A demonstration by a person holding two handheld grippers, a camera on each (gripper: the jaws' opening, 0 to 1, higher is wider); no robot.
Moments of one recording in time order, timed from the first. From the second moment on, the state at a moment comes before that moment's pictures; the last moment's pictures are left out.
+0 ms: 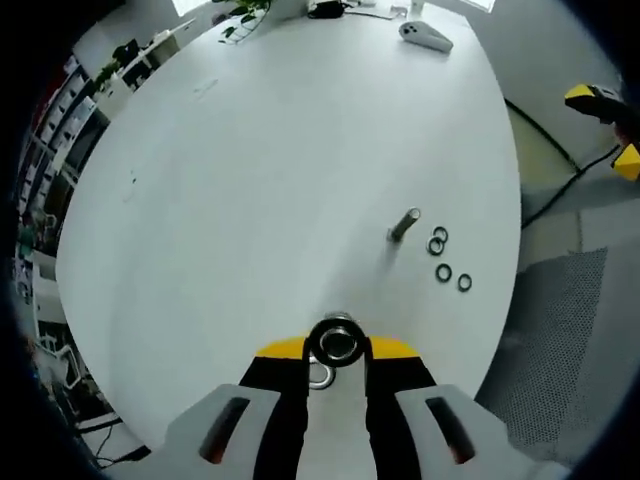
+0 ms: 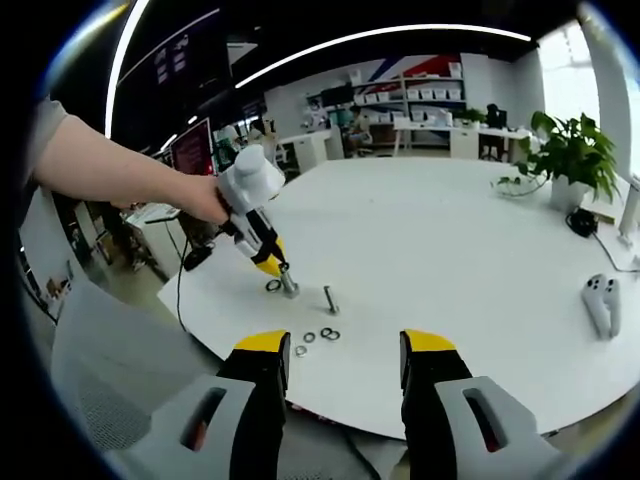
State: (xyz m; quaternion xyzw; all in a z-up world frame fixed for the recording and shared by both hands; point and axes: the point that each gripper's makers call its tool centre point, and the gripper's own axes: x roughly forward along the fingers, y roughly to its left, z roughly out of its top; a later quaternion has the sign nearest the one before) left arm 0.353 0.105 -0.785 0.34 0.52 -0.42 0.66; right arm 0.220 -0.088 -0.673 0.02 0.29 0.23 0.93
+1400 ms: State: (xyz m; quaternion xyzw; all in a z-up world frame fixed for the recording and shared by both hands) left arm 0.351 0.104 -0.824 0.32 0.54 -0.42 0.66; right arm 0.219 -0.082 -0.672 0.02 0.29 0.24 0.92
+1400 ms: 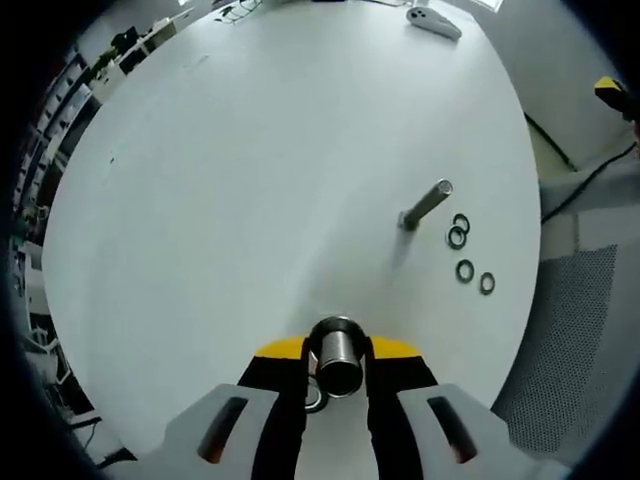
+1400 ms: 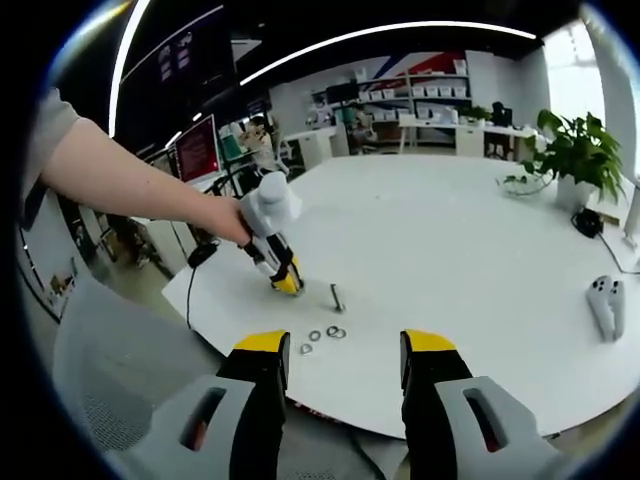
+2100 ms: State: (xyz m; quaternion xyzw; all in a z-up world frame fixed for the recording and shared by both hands) left arm 0.351 0.106 -0.825 0.31 0.54 -0.42 0.66; right arm 0.225 -0.078 -0.667 0.01 0.29 0.25 0.92
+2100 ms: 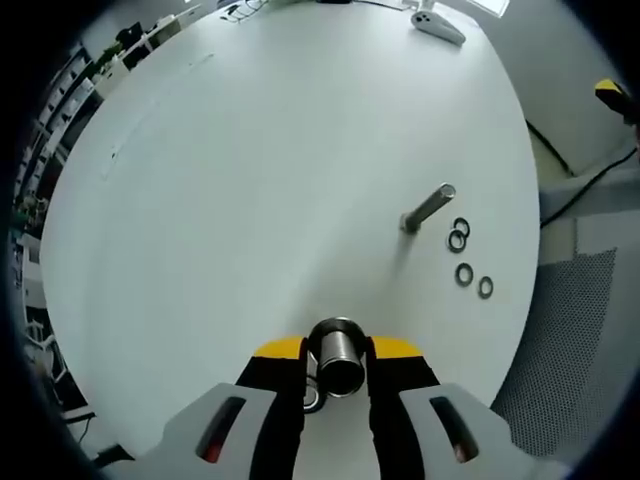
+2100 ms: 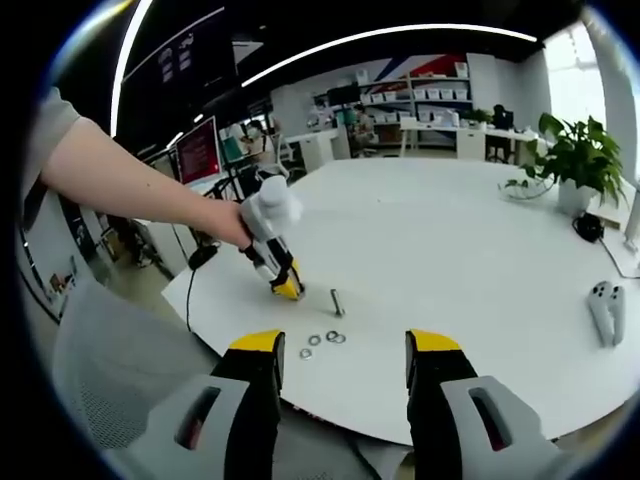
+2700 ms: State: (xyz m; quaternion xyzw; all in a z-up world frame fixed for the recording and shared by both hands) left arm 0.349 0.118 -0.810 0.29 0.54 -0.41 0.67; right arm 0.239 -0.060 -0.661 -0.01 0.30 0.29 0.91
